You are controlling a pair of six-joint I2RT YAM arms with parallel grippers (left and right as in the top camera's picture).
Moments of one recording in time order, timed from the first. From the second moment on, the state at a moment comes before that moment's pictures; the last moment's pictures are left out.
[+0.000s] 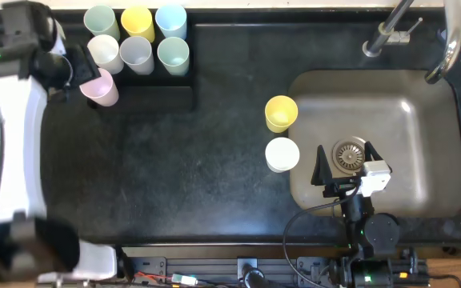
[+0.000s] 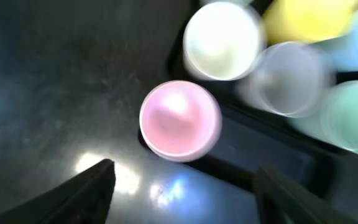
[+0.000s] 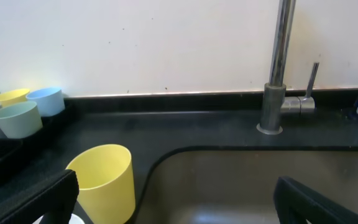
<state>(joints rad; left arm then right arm) 0.16 1.63 1.62 -1.03 -0.01 -0.29 0.05 0.01 0.02 -0.01 -0.08 0.10</state>
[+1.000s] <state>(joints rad) -0.72 2.06 2.03 -1.23 -0.06 -0.65 0.05 0.01 0.02 -0.01 -0.08 0.10</state>
